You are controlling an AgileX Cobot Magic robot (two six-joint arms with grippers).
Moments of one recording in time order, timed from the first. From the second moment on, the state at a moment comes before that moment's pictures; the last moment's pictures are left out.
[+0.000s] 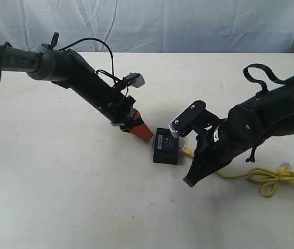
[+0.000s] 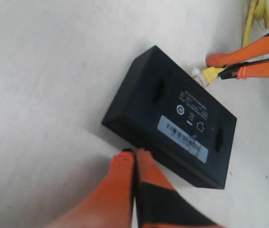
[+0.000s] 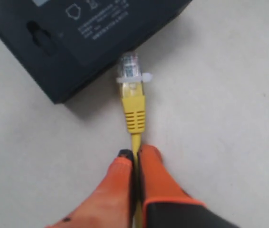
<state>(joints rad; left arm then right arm) -0.37 2.40 -1.63 -1.02 1.14 1.28 0.55 1.81 -0.78 -0.03 0.26 -0.31</state>
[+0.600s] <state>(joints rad) -0.39 2.40 -1.63 -1.02 1.12 1.29 0.55 1.81 -0.77 -0.03 0.23 -0.42</state>
